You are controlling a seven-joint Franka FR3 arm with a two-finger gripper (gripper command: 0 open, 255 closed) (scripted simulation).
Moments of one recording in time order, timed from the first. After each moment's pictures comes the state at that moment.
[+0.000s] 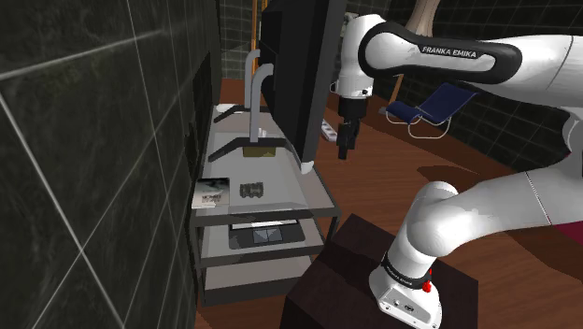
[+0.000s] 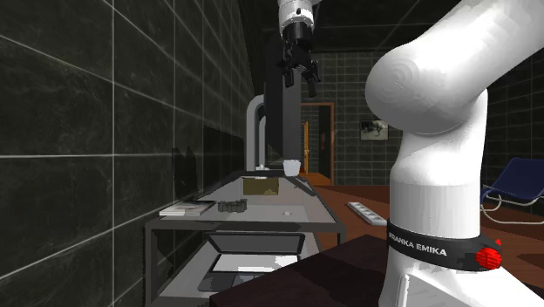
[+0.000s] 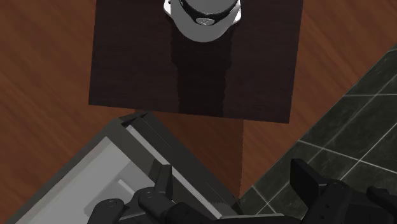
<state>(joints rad) 0.02 -0.78 -0.03 -2.41 0.03 1.46 -0.14</state>
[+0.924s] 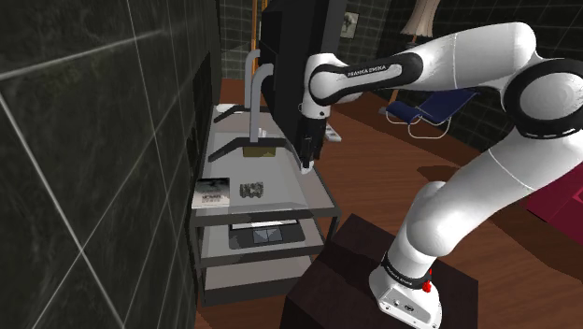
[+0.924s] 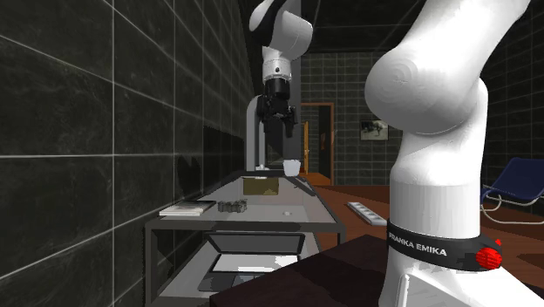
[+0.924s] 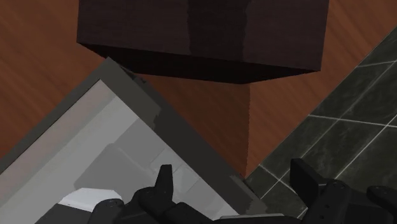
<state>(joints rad) 0.02 -0.39 -0.09 -2.37 0.04 1.83 -0.22</state>
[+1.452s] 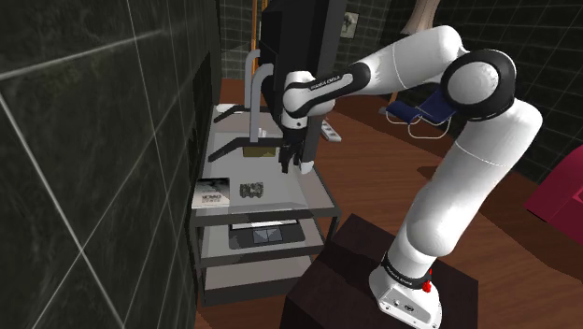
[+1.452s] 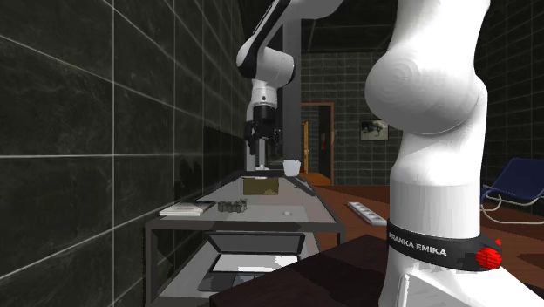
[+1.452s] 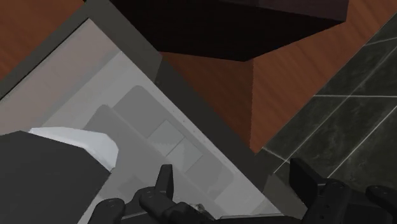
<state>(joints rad) 0.03 -0.08 -0.11 -2.23 0.09 2.00 -0.28</state>
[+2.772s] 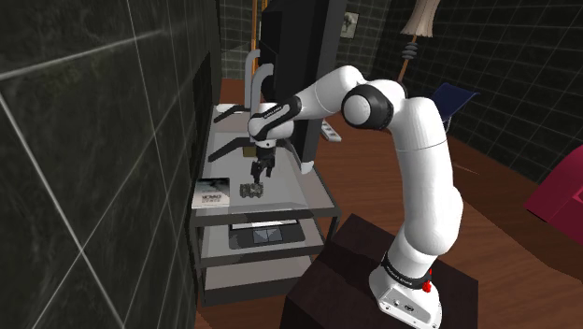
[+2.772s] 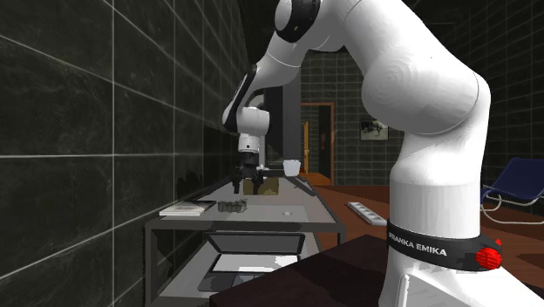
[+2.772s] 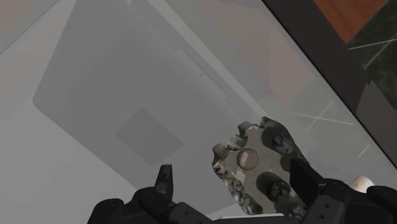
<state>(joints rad) -0.03 0.56 -0.10 -1.74 0.22 2.15 -0.39</state>
